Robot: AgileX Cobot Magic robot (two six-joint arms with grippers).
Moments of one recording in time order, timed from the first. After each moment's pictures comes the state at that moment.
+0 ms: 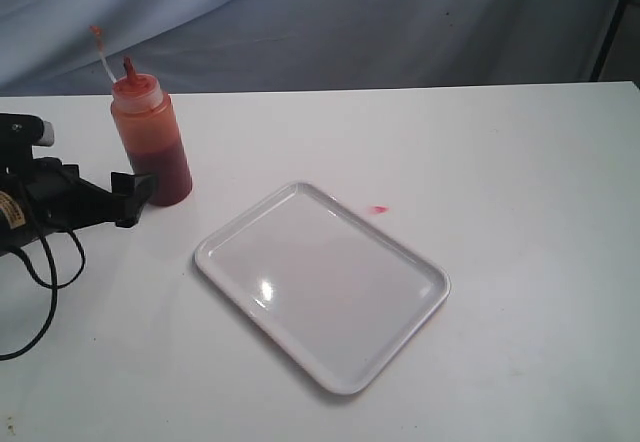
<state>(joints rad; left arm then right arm) -0.04 1.80 -0.60 0.45 -0.65 -0.37 -0.04 0.01 0.00 0.06 0.34 -0.10</state>
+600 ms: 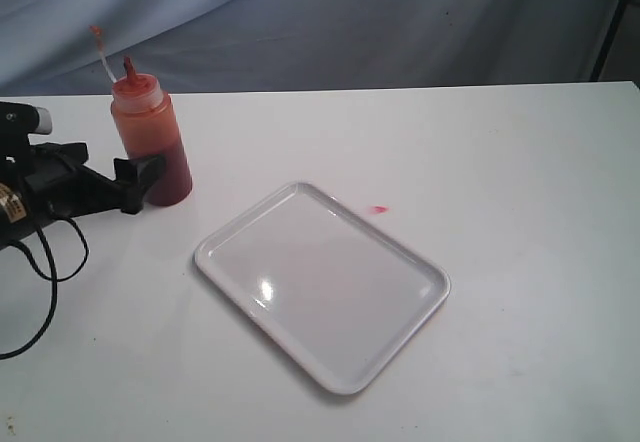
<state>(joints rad) -0.04 1.80 -0.60 0.48 -0.78 -0.36 -0.04 0.01 0.00 0.06 0.34 -0.10</state>
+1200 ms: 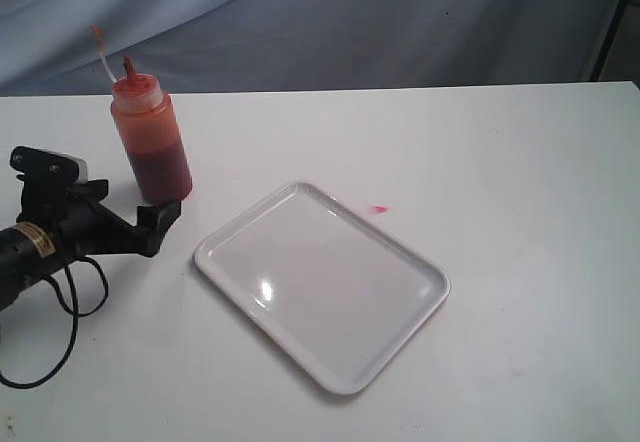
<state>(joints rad) -0.04 2.03 -0.60 0.43 -0.94 -0.17 -0.04 0.01 0.00 0.06 0.34 -0.10</state>
